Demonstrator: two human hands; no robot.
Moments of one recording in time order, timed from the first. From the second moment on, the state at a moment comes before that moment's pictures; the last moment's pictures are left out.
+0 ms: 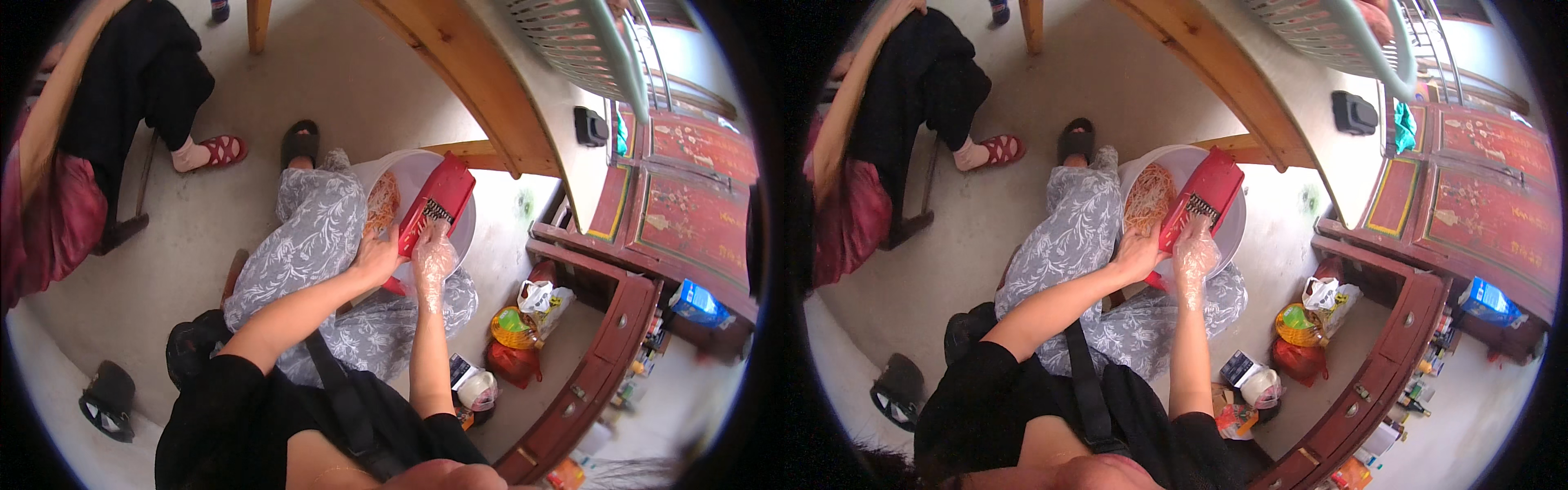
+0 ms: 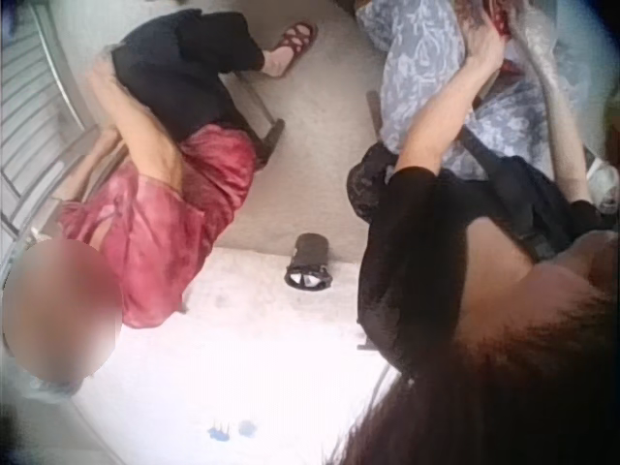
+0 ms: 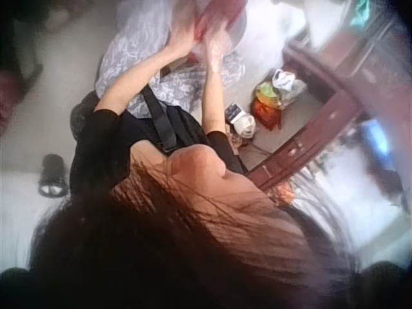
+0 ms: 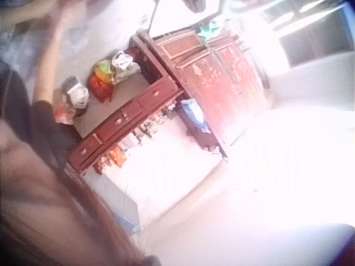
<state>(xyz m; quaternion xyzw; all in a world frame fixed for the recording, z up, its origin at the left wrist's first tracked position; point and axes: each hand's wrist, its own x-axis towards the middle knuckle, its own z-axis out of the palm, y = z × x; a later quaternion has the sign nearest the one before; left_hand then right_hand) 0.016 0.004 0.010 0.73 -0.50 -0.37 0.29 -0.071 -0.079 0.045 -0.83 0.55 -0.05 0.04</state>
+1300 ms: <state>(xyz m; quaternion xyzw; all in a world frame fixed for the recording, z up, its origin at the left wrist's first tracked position) 0.003 0.005 0.006 0.71 -0.53 -0.35 0.31 -0.088 -0.107 0.063 -0.77 0.63 -0.07 0.10</state>
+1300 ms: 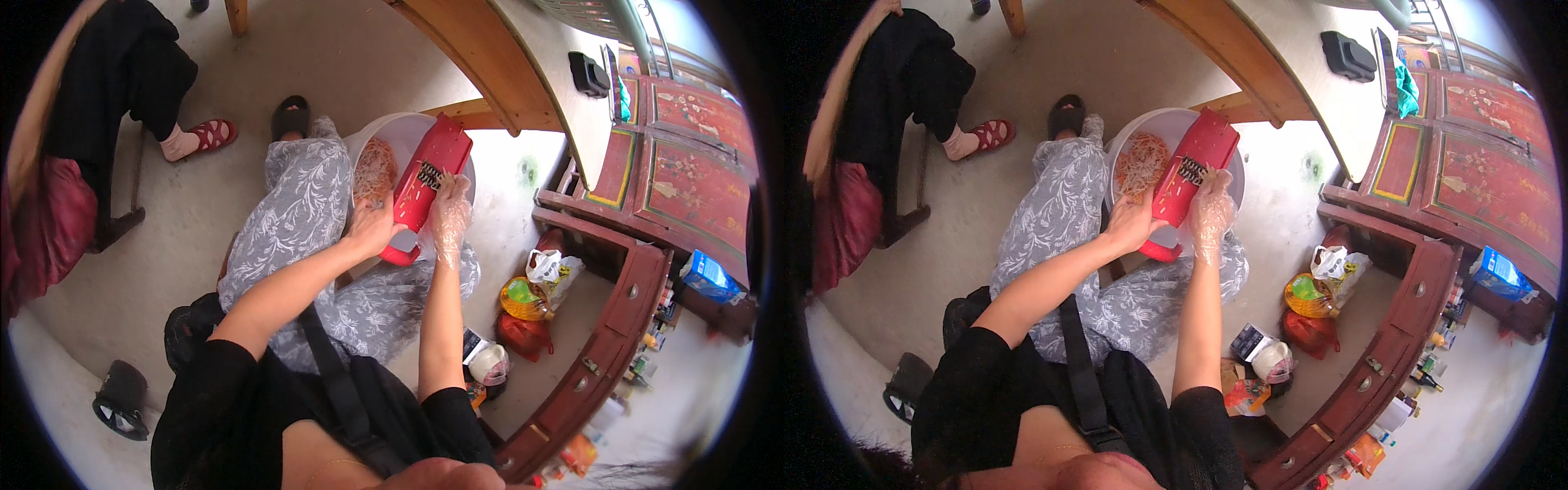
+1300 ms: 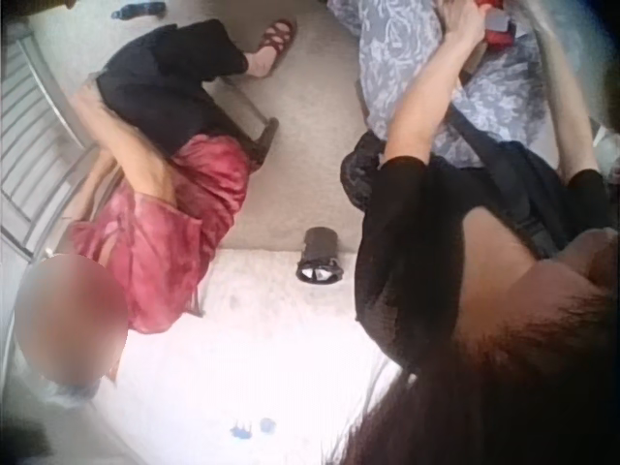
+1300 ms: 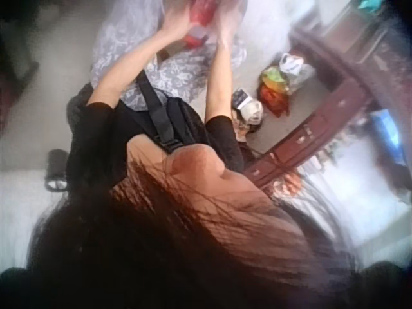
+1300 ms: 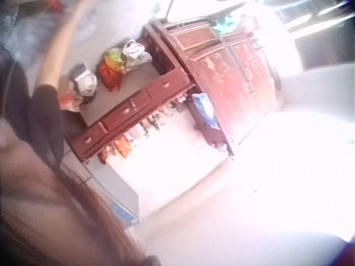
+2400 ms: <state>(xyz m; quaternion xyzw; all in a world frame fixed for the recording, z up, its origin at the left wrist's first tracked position) 0.003 0.007 0.006 0.72 -0.51 -0.36 0.30 -0.056 -0.130 0.057 -0.79 0.60 -0.10 0.07</state>
